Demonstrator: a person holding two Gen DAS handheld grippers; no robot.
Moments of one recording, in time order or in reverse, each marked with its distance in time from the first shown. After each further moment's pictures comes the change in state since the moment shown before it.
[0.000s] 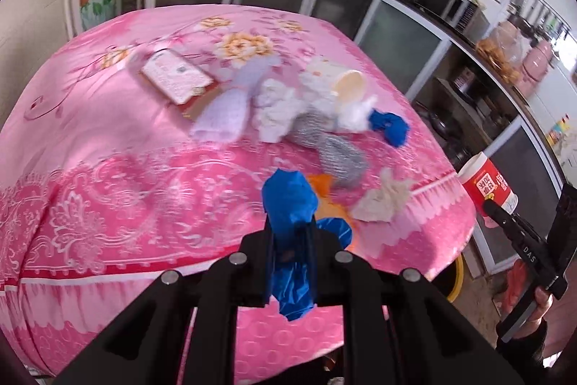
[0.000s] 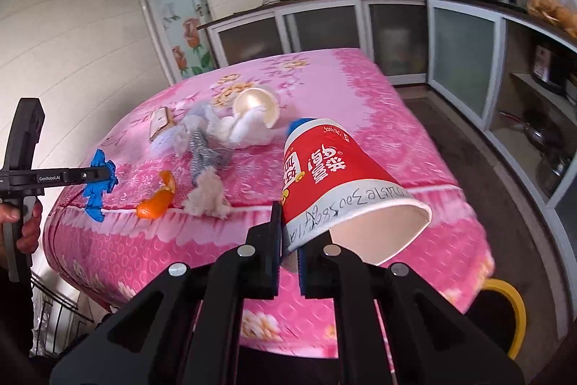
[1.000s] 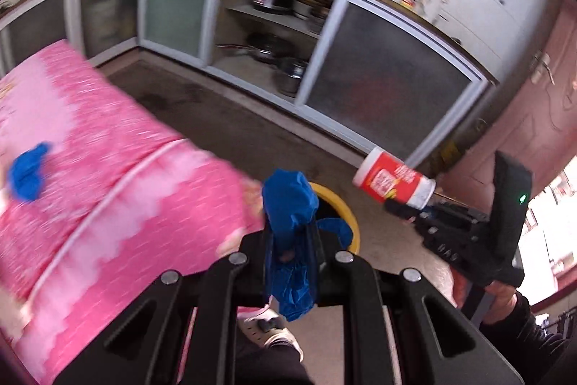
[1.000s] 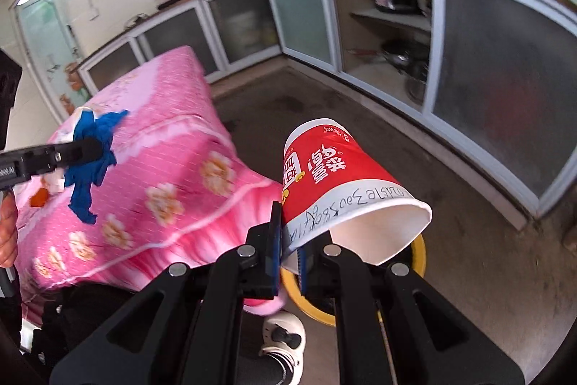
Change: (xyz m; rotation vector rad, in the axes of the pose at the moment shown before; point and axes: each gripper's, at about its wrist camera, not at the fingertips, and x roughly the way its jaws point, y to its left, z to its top) left arm 0.119 -0.357 -0.045 0.572 0.158 -0.469; right arm -0.106 -0.203 -0.124 0.344 0.034 -0.384
